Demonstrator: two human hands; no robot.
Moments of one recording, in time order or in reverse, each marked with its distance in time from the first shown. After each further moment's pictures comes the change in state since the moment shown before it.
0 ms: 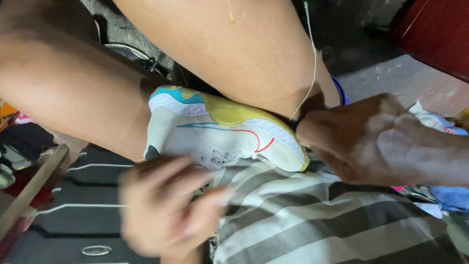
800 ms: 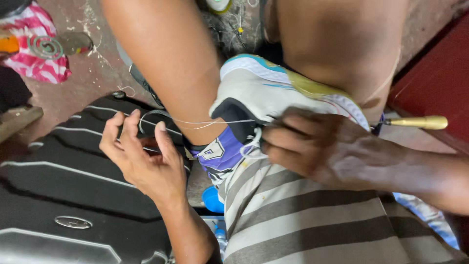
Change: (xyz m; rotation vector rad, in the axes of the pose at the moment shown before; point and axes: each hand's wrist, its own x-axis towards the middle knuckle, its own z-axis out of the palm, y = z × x) left_hand -0.095 -0.089 -0.015 0.405 0.655 -0.406; right_hand 0.093 -0.100 0.033 -0.340 -0.158 -0.490
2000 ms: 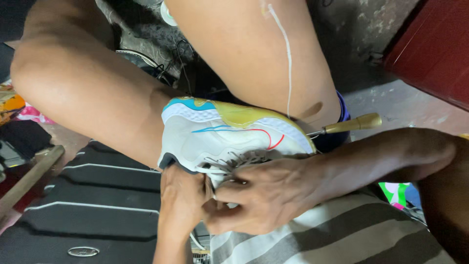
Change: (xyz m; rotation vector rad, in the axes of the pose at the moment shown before) left_hand -0.018 0.047 0.030 0.166 -1.031 0.230; right_hand -0.028 0.001 0.031 0.044 0.567 -0.255
